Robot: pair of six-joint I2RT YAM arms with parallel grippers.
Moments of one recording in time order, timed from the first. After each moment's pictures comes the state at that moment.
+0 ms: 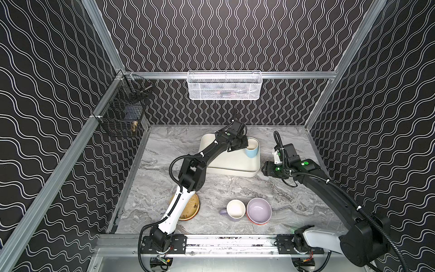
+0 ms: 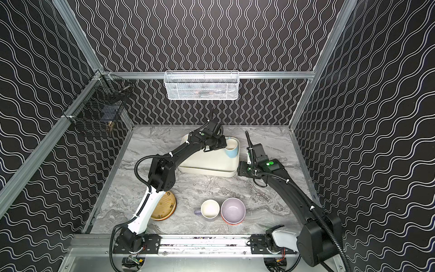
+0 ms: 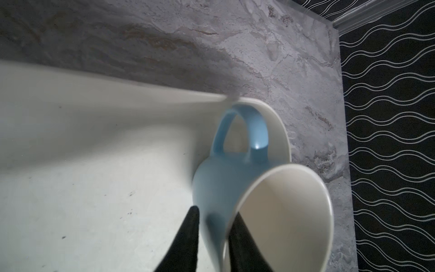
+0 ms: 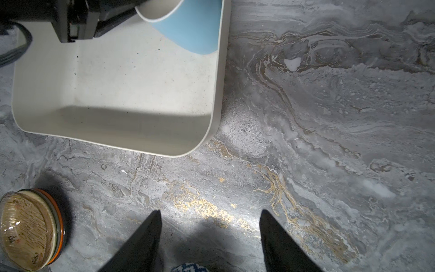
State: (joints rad) left arm -0.55 2.51 2.36 -0.66 0.18 -0.69; right arm 0.36 1.26 1.02 -0.76 -0.07 0.44
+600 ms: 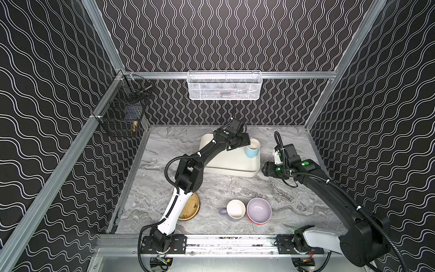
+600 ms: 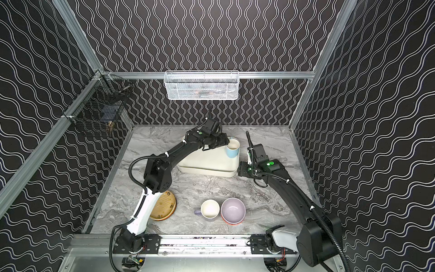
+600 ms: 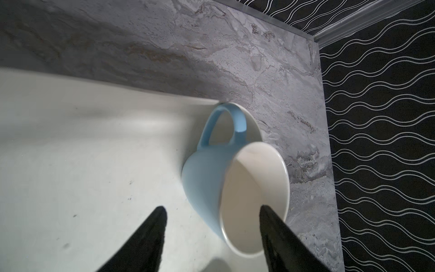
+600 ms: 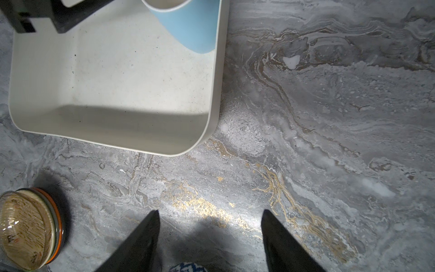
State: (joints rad) left arm -0.55 2.36 2.21 -0.63 0.14 -0.68; right arm 0.35 1.26 1.02 -0.76 -0.08 0.43
